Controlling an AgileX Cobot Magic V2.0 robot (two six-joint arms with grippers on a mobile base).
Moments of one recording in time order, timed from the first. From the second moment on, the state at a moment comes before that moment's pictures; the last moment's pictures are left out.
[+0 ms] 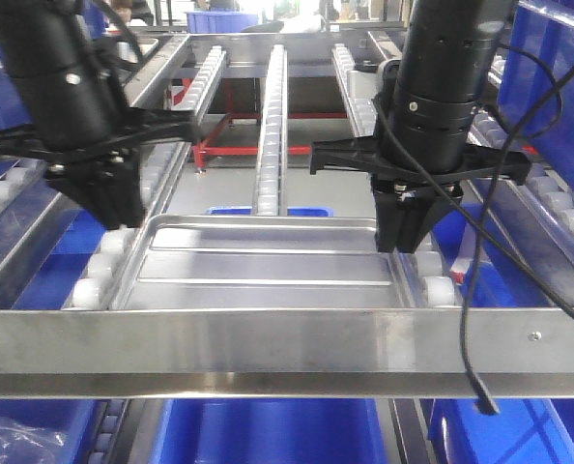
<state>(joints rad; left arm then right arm) -0.48 1.82 -1.32 0.02 0.73 -0.38 0.43 1.89 -1.35 -0.05 0.76 0.54</state>
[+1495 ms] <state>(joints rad) -0.49 1.88 -1.34 0.07 0.76 -0.39 0.43 1.94 -1.35 -0.04 0.74 0.54</state>
